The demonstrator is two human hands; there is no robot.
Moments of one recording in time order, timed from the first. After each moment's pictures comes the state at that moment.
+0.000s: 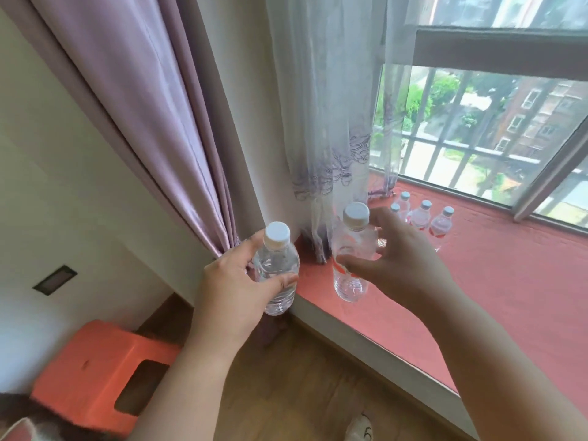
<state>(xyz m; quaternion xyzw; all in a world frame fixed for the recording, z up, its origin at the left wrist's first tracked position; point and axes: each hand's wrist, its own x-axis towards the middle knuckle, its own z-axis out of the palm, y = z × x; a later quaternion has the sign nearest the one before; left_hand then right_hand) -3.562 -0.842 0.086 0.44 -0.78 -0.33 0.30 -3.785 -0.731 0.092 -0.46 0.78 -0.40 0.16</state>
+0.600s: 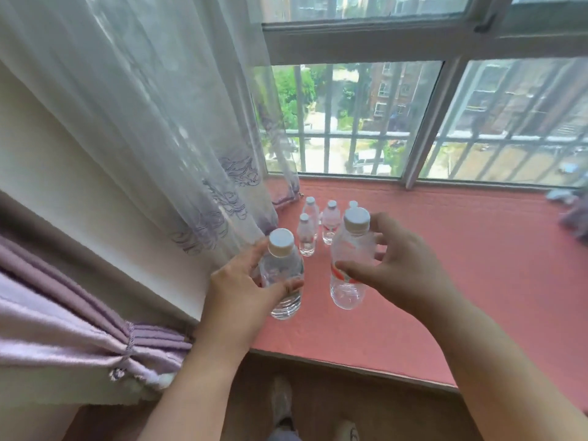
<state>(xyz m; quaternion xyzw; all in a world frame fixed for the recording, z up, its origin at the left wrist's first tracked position) -3.765 -0.888 0.056 0.29 -0.83 -0.45 0.17 -3.921 -0.701 0.065 -0.27 0.84 -0.44 0.13</state>
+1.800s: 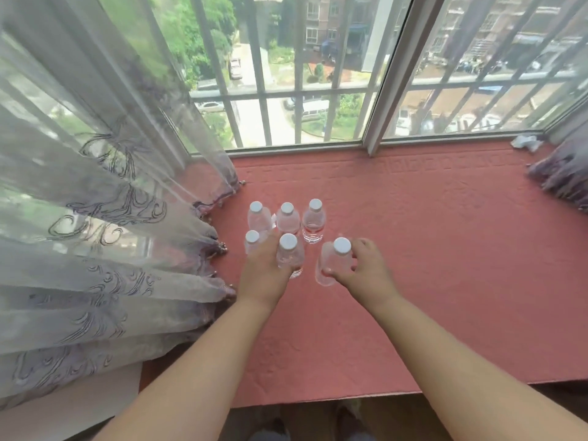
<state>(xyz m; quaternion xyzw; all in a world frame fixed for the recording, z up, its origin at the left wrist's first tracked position) -4.038 -0.957 -0.144 0.24 -0.85 -0.46 -0.01 -4.105 -0.760 -0.181 -0.05 0.90 -0.40 0.17</state>
